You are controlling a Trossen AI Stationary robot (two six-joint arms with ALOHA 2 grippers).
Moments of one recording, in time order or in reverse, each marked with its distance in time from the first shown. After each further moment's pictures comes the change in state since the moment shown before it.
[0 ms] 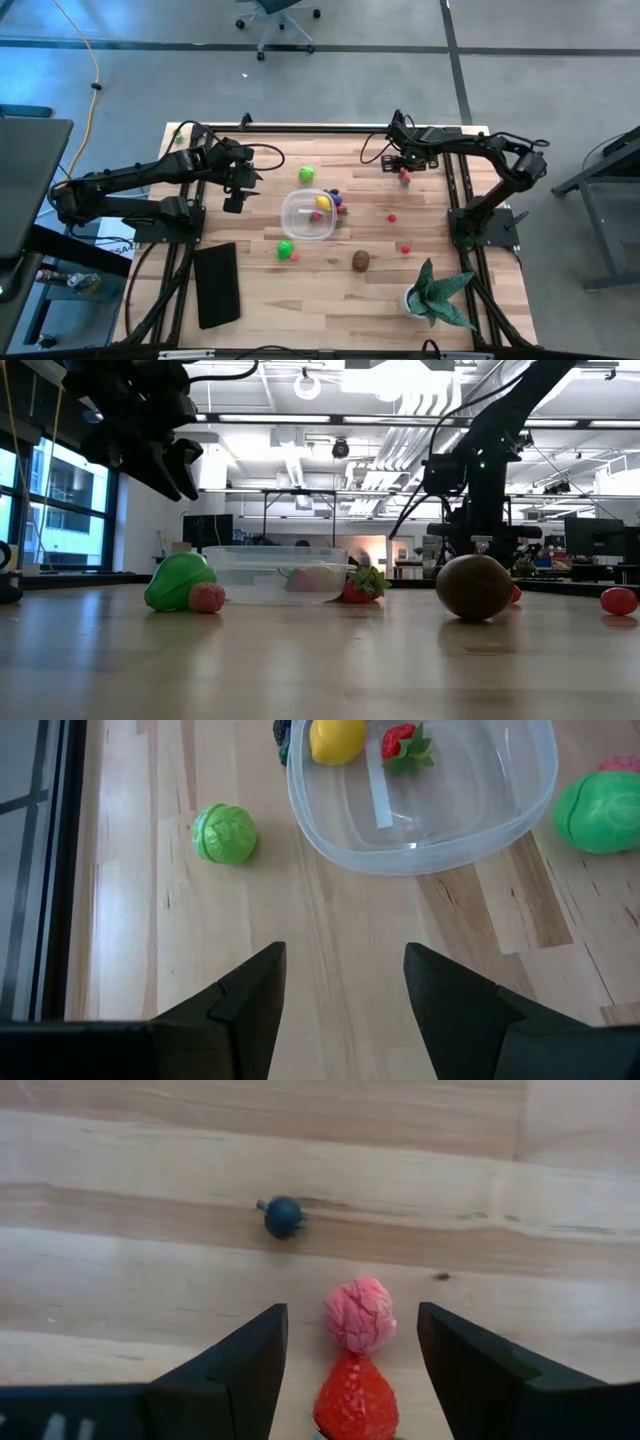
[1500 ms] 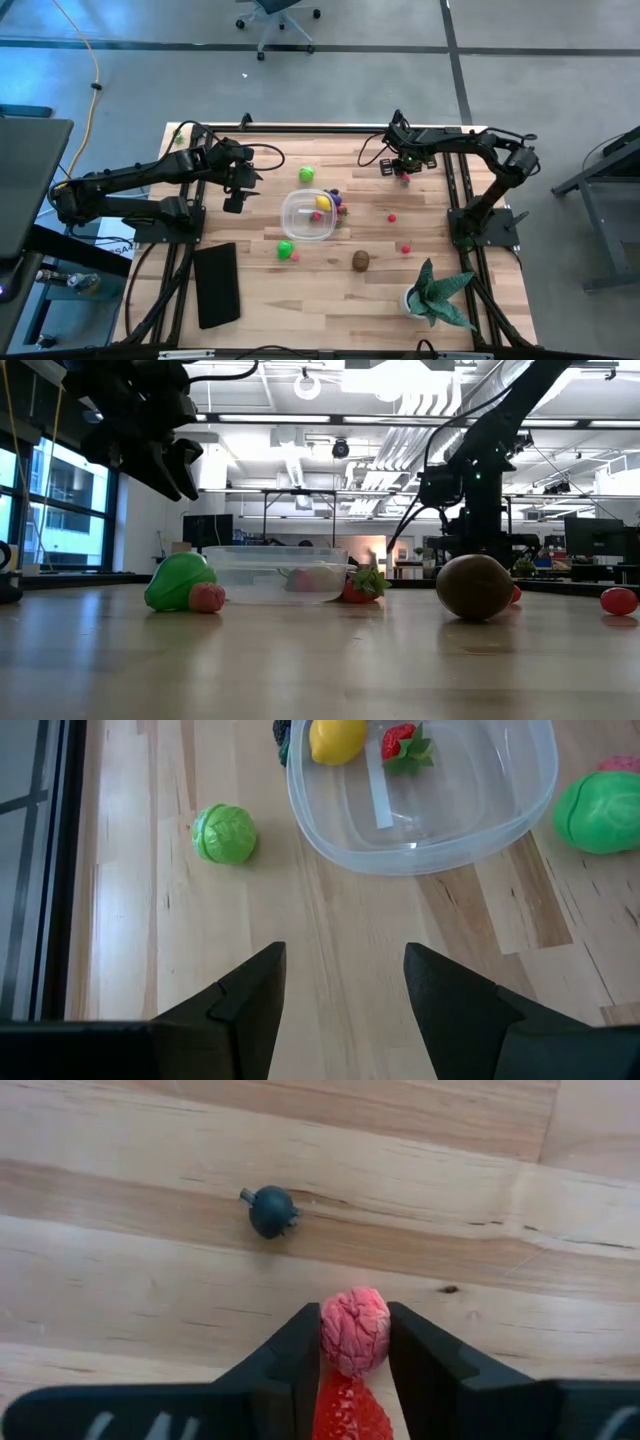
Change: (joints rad) left arm 0.000 0.000 0.000 0.000 0.000 0.000; right arm 0.010 0.072 0.000 0.019 0.019 -0.056
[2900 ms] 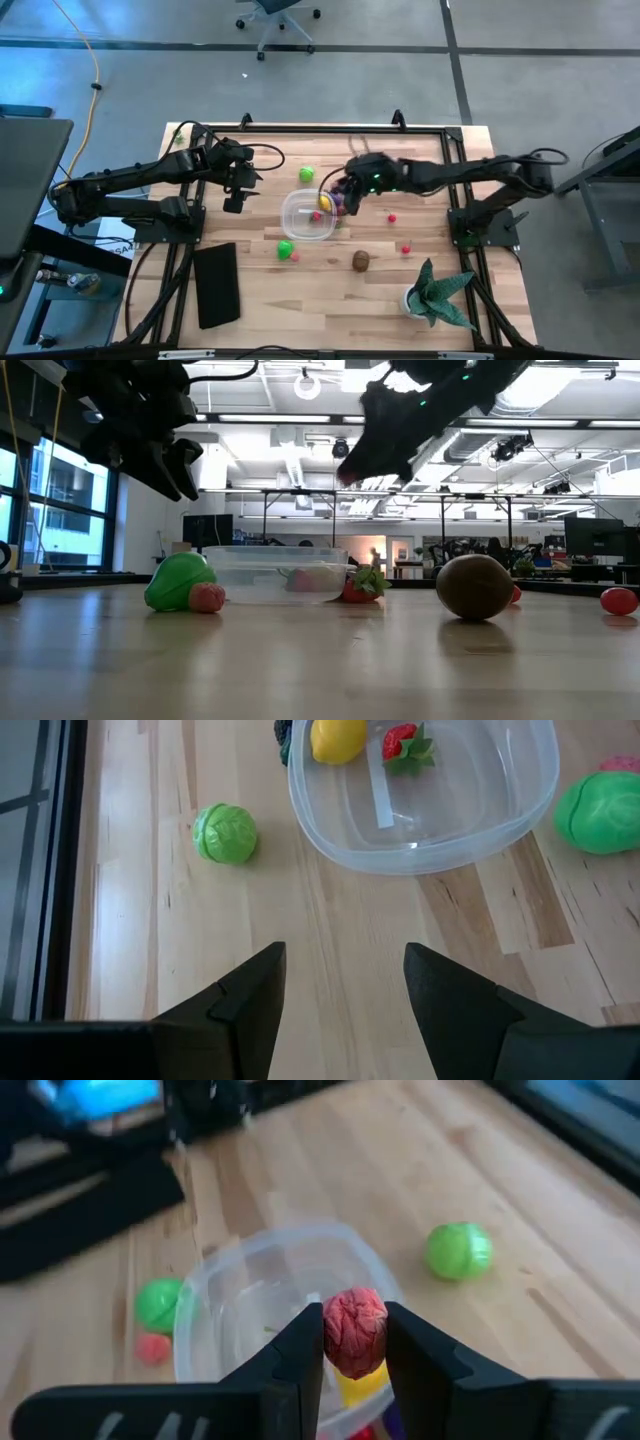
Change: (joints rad) left arm 0.000 0.000 0.000 0.000 0.000 0.000; right arm 0.570 -0.140 0.093 0.633 -0.110 -0.426
